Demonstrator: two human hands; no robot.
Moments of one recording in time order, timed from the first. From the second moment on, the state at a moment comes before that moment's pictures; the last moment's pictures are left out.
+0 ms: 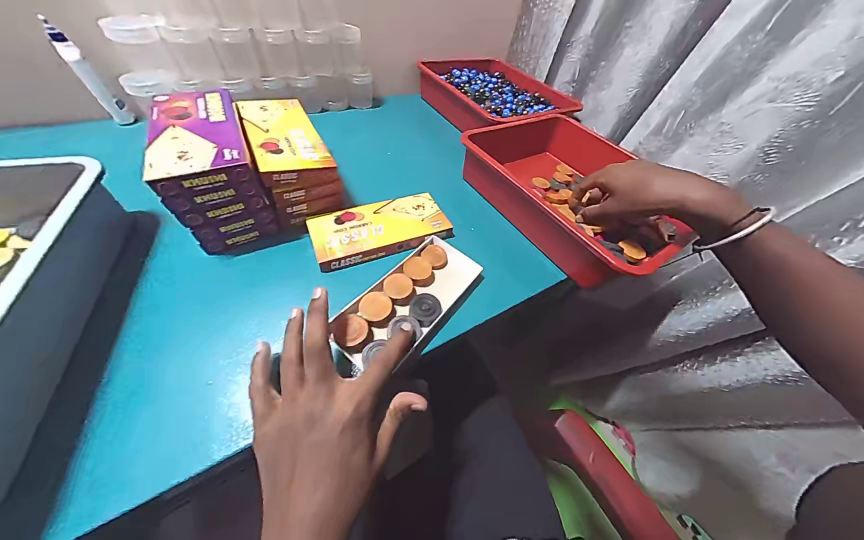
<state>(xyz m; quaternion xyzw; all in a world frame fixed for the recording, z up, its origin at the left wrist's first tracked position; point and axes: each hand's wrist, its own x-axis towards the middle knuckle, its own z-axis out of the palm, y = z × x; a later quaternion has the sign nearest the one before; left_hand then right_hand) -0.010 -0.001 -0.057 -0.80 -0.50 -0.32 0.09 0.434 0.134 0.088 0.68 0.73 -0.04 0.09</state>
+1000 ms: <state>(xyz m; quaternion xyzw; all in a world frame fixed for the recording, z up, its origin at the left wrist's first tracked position) -0.003 -0.003 -0.059 -0.74 -0.57 -0.35 0.07 0.253 0.080 0.057 0.48 0.87 -0.09 -0.09</state>
